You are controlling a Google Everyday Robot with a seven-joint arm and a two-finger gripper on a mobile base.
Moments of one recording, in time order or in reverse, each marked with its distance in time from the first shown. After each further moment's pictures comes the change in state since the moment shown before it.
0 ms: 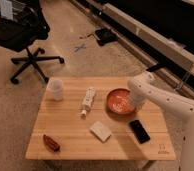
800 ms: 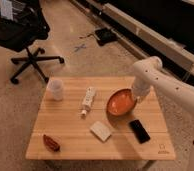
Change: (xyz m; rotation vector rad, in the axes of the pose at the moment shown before) arm 0.016 0.003 -0.109 0.027 -0.026 -0.027
